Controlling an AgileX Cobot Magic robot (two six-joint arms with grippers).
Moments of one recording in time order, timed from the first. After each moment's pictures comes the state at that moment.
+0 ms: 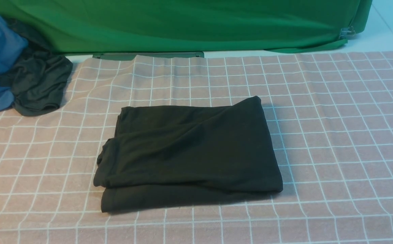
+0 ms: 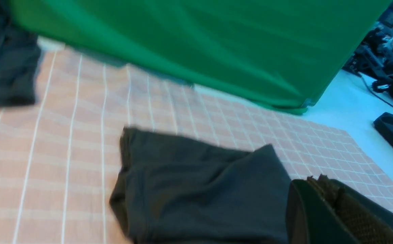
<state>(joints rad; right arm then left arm) 0.33 0.26 -0.52 0.15 -0.08 -0.16 -0.35 0.11 -0.55 0.10 0.65 -0.44</state>
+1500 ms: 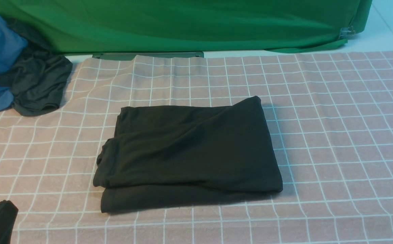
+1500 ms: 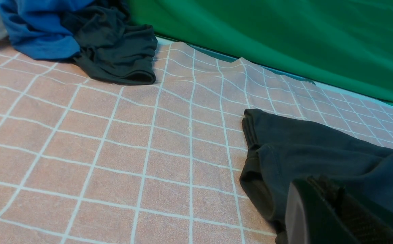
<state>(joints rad) 0.33 0.26 -0.52 0.15 -0.08 -0.16 0.02 0.00 0.01 -0.07 0.24 -0.18</state>
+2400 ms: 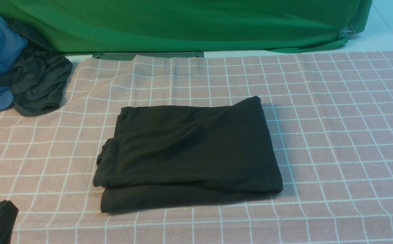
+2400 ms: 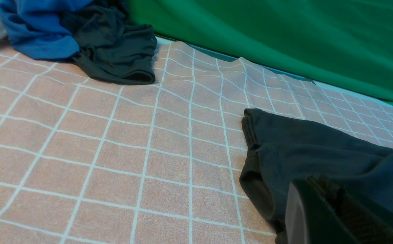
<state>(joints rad) 0.02 0.20 -0.21 0.15 0.13 -0.34 0.02 0.00 0.01 -0.07 0.24 -0.18</state>
